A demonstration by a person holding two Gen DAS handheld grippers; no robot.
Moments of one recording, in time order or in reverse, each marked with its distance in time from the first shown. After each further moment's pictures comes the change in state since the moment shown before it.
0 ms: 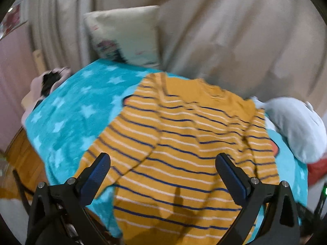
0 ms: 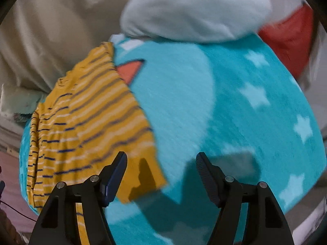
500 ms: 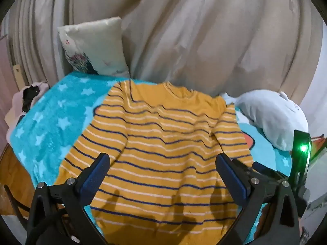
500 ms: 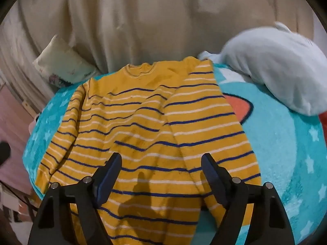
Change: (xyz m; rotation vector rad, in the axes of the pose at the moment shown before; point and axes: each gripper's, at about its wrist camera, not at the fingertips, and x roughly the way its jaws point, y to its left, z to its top) left arm -0.024 -0.052 -0.007 0.136 -0.032 -0.160; right arm 0.001 0.173 -0.001 -0.357 -0.119 0.135
